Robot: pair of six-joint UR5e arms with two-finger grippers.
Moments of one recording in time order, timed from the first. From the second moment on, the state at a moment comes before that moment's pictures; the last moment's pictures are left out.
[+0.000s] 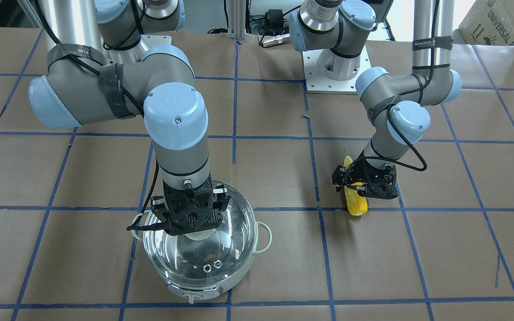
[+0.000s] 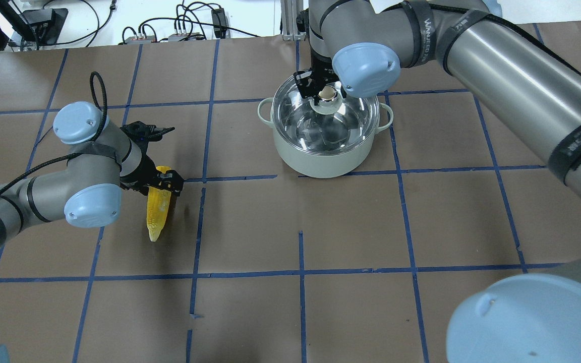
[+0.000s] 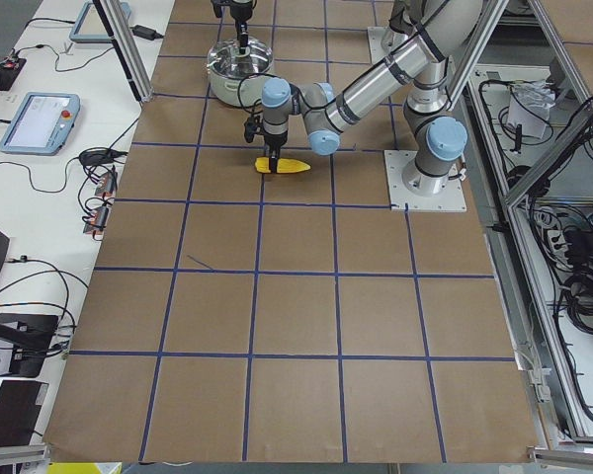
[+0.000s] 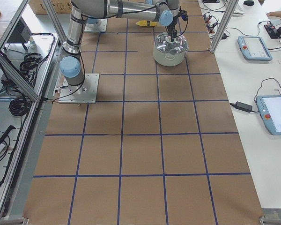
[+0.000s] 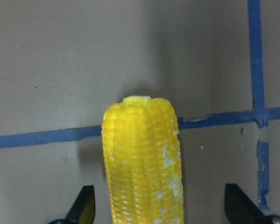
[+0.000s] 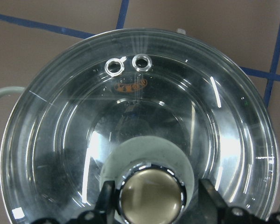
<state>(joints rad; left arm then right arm) -1.37 -1.84 -2.11 -0.74 1.52 0.28 1.84 -1.09 1.36 -1.95 -1.63 0.05</state>
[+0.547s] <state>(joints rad) -1.38 -1.78 -2.10 -0.76 1.52 0.25 1.84 -1.09 1.34 -1.96 -1.63 0.06</state>
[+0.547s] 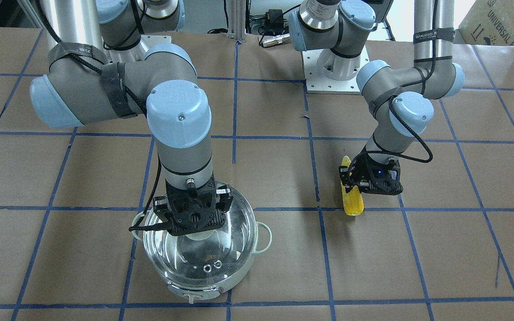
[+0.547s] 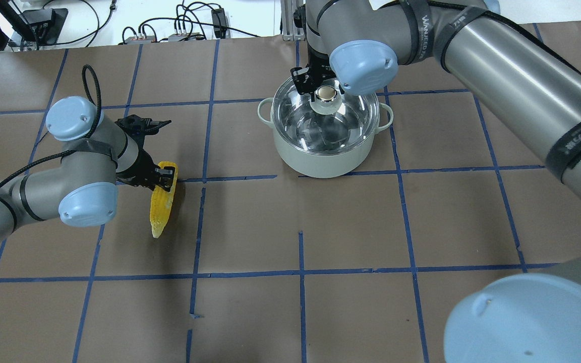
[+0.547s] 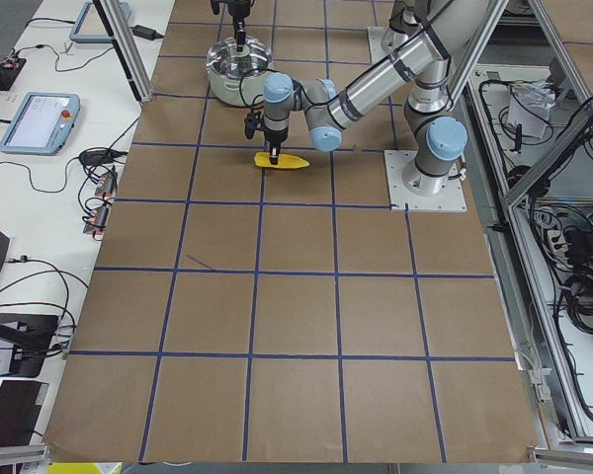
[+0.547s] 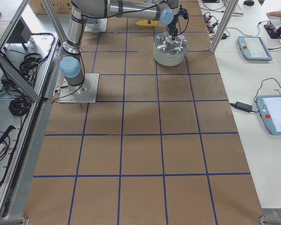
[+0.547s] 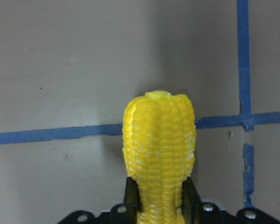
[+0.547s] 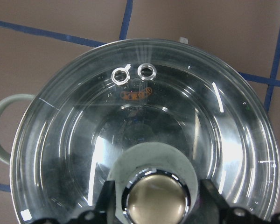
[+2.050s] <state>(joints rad) -1.41 -1.45 -1.69 -1.55 1.48 0.24 1.78 -1.14 1.21 -1.74 -1.64 0.04</state>
